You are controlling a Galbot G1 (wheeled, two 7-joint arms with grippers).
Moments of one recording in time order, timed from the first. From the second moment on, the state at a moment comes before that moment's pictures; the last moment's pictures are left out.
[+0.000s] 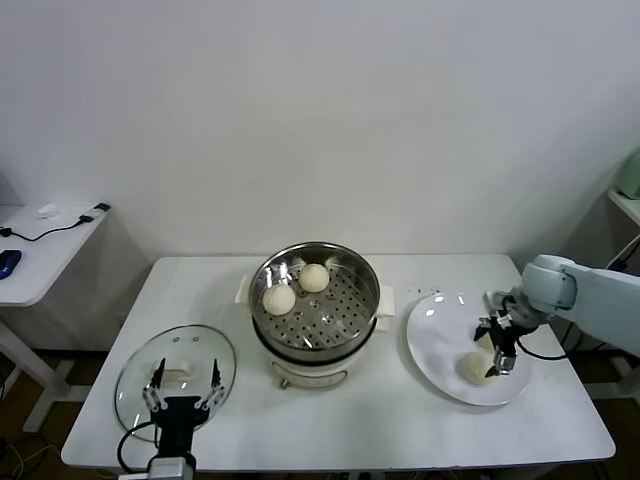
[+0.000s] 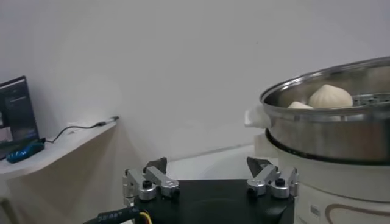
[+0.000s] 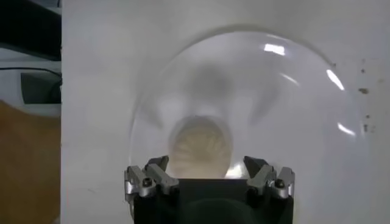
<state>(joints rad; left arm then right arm) 1.76 -1.53 -0.51 -2.15 0.23 0.09 -0.21 0.34 0.57 -1.45 1.33 0.32 -0.27 -0.94</state>
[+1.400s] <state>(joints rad) 1.78 -1.53 -0.48 -2.18 0.24 0.08 -0.22 0.72 0.78 -1.41 1.38 0.22 -0.02 -1.06</state>
